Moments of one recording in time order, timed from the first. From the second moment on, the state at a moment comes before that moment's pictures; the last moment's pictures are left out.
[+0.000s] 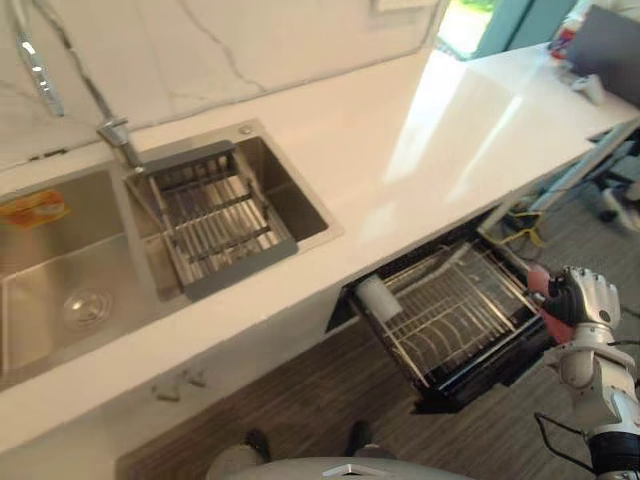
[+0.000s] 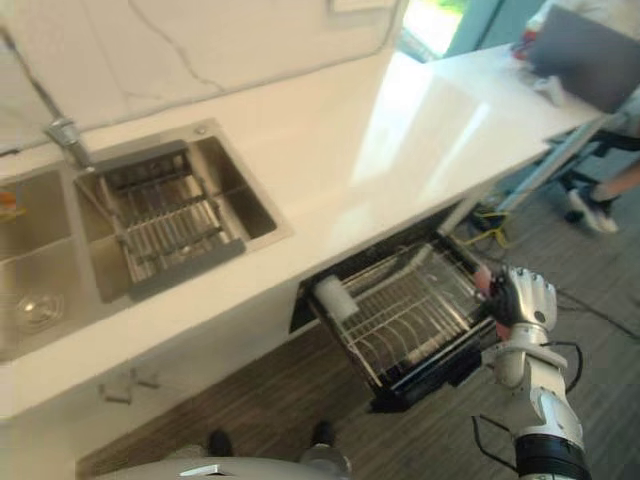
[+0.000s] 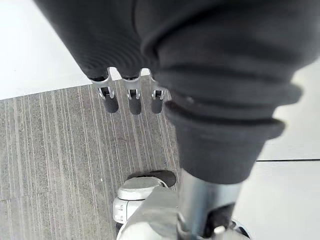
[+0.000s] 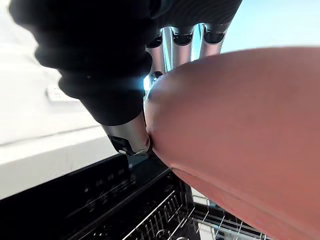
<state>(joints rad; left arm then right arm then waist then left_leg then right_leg) 0.31 0.18 0.08 0.89 -0.26 0.30 0.00 0.03 -0.67 -0.25 0.37 -0.74 -0.13 -0.42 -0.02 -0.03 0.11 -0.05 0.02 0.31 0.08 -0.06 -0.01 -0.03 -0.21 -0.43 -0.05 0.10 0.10</state>
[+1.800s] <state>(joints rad) 0.03 0.22 -0.12 0.87 -0.45 0.28 -0.02 -0.59 -0.77 -0.06 0.66 -0.10 0.06 -0.34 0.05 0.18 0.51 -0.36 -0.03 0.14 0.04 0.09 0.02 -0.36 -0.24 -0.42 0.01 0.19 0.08</state>
